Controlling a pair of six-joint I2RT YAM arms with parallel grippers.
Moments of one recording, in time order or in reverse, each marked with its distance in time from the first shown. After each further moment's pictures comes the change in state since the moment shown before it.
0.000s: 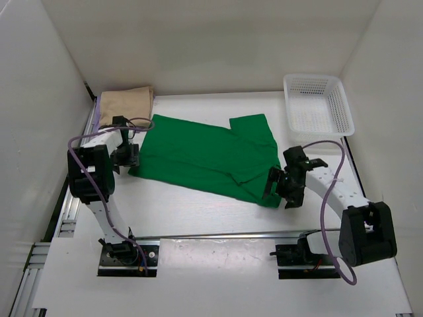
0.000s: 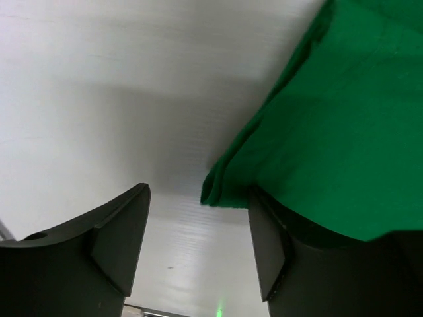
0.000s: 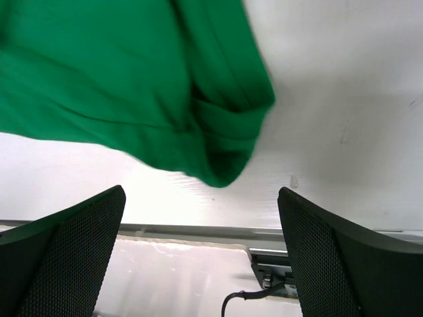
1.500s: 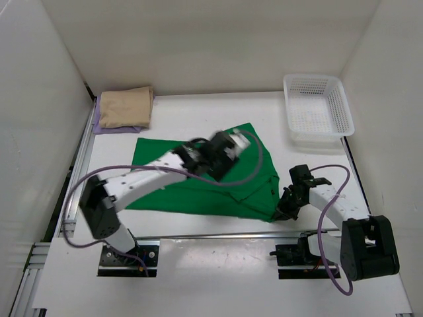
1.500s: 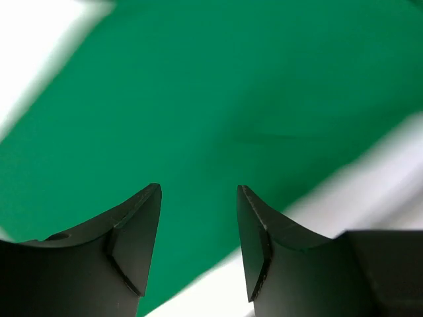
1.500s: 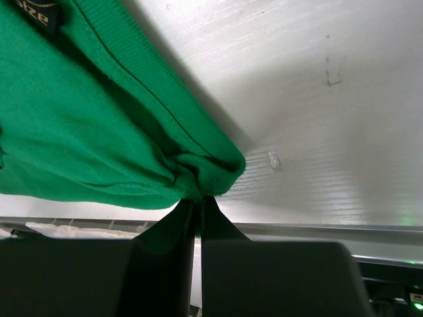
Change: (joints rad) left arm -1.002 -0.312 0.166 0.035 -0.108 0.000; right arm -0.068 -0.113 -0.268 0.074 -0.112 0.153
